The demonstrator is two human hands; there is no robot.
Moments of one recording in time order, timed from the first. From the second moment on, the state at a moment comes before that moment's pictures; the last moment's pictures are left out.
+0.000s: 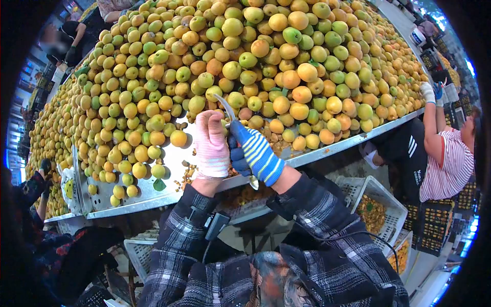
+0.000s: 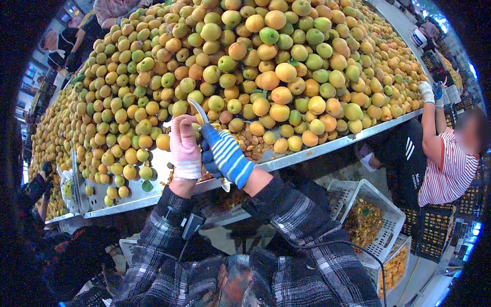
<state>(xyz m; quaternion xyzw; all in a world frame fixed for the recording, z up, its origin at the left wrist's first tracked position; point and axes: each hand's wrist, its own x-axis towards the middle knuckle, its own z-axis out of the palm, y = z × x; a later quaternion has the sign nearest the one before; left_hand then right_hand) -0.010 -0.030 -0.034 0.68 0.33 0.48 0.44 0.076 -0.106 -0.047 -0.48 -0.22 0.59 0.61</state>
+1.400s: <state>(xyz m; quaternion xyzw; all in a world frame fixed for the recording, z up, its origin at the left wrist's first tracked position) -0.016 -0.030 -0.012 0.33 0.18 0.31 0.88 0.074 -0.108 -0.030 -0.76 -0.51 0.12 0.38</state>
